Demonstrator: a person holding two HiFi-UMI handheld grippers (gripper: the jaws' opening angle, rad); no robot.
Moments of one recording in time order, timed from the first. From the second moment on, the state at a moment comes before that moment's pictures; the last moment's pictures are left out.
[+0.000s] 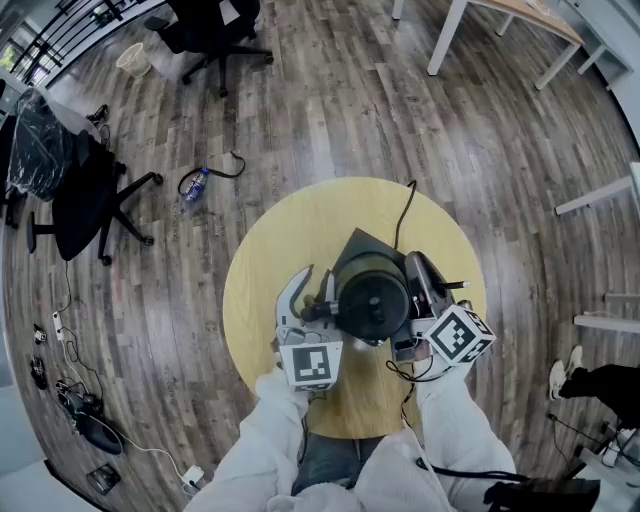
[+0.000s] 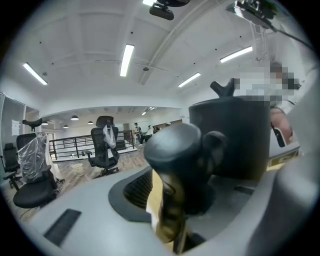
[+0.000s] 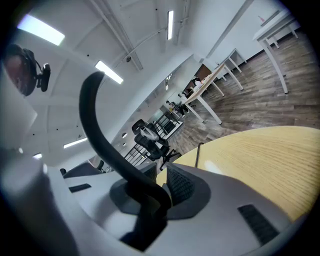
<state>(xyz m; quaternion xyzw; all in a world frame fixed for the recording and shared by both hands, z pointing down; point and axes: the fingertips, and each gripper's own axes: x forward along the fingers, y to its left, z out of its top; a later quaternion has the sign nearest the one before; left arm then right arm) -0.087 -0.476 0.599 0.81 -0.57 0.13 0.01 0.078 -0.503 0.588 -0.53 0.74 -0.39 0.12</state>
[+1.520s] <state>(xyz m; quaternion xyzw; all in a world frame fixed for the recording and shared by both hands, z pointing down) -0.091 -0.437 0.592 0.78 -0.60 0.14 0.04 0.084 -0.515 0.598 -0.53 0.72 -0.43 0.10</state>
